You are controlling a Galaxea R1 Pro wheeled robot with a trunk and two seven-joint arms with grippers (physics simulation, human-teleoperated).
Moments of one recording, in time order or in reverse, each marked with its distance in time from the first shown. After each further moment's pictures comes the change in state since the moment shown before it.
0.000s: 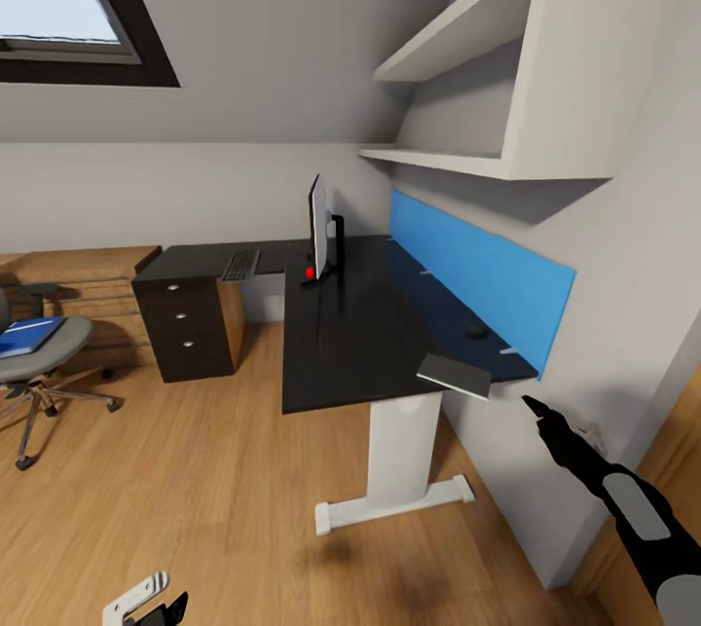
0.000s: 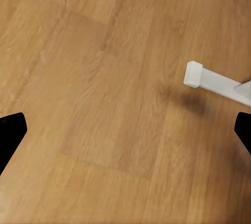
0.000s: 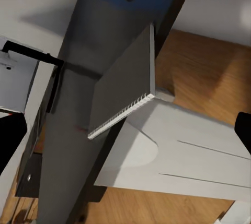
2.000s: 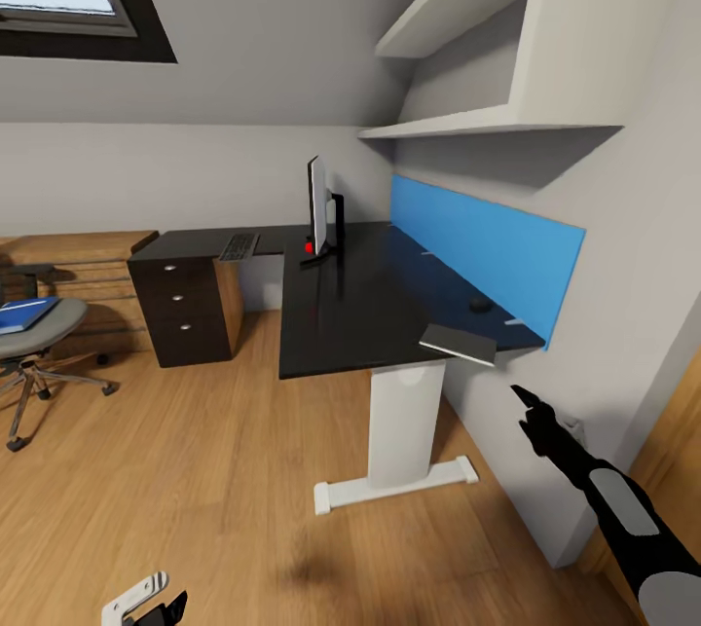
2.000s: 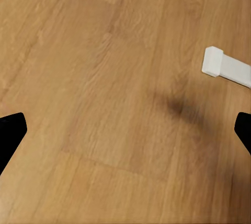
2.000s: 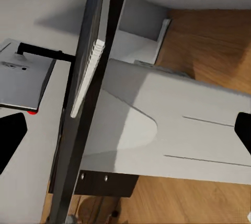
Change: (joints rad) left arm 0.000 0.001 0.003 -0.002 0.000 0.000 -0.001; right arm -0.002 0.040 0.024 -0.028 -0.158 0.018 0.002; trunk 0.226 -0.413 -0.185
